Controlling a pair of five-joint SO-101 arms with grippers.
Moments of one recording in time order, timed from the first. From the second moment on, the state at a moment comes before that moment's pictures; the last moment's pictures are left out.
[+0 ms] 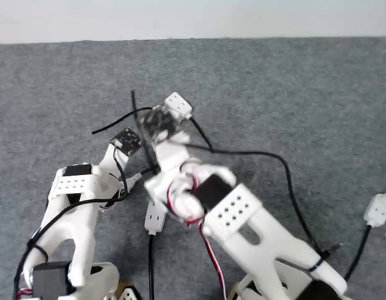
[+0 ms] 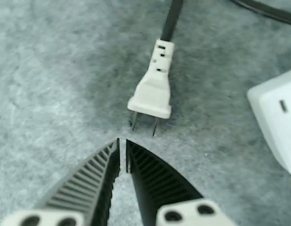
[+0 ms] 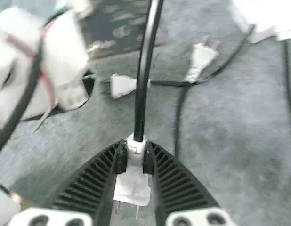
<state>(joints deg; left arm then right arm) -8.7 -15.2 54.0 55.0 -37.6 -47.4 -28.4 34.5 57.8 -10.2</state>
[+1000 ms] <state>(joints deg) -9.9 -40.4 71.7 44.9 -34.1 -44.9 -25.1 39.9 51.0 -19.4</state>
